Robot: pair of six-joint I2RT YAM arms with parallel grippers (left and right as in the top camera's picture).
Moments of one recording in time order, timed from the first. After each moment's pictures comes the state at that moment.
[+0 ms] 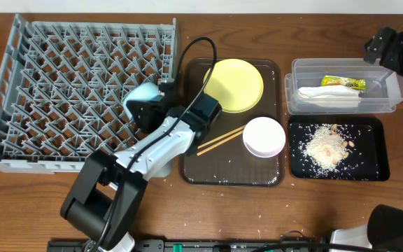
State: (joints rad) left arm -0.60 1.79 1.11 -0.84 -1.35 -0.61; right arm -0.29 1.65 1.93 -1.19 -0.23 0.16
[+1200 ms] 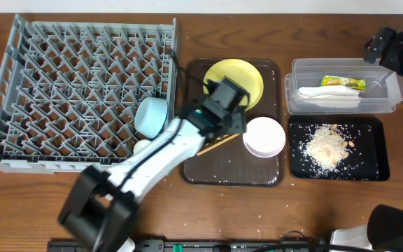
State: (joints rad) left arm -0.71 1.75 1.25 -0.53 0.03 -0.74; right arm -0.29 1.65 1.93 -1.19 -0.23 0.16
